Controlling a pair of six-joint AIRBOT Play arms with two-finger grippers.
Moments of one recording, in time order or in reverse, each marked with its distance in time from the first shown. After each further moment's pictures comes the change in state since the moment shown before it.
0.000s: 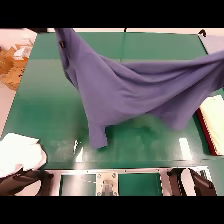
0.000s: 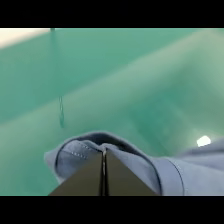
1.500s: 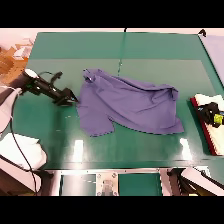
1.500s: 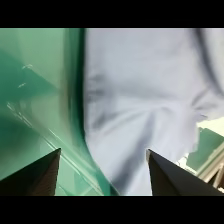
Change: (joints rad) left arm 0.256 -0.597 -0.448 -0.280 -0.204 0.061; right arm -0.322 -0.510 -0.364 -0.135 0.056 -0.232
